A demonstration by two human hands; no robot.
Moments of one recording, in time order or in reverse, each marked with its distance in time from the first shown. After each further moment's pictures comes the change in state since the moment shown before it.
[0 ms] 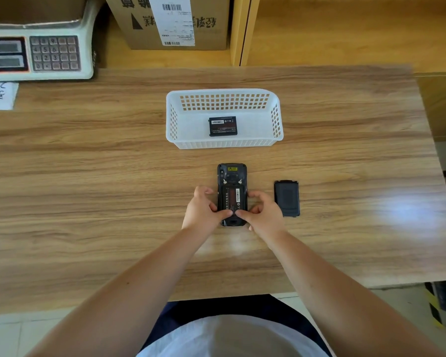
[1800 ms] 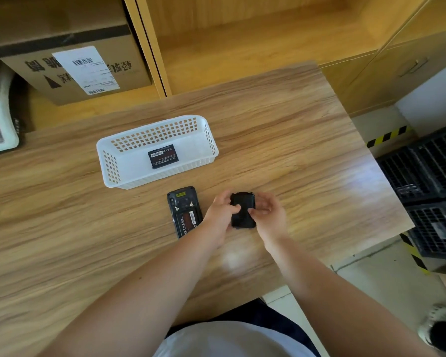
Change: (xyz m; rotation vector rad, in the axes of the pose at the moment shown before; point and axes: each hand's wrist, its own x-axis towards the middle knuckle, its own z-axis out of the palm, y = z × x) left_hand -0.002 0.105 0.091 -0.459 -0.485 -0.228; right_hand -0.010 0.035 -0.080 0.545 0.428 0.101
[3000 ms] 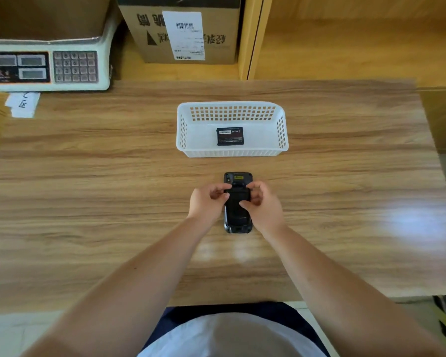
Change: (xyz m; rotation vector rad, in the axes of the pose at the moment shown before) left_hand -0.036 -0.022 -0.127 0.227 0.492 0.309; right_hand -0.028 -0.018 0.104 -0.437 -0.425 -0.276
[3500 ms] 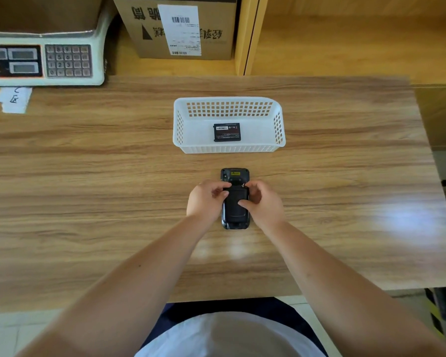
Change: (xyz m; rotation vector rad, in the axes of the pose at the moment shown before) left_hand 0.000 -0.006 0.003 0.161 -0.021 0.122; right_hand 0.004 0.013 -0.004 -0.258 0.007 -0.079
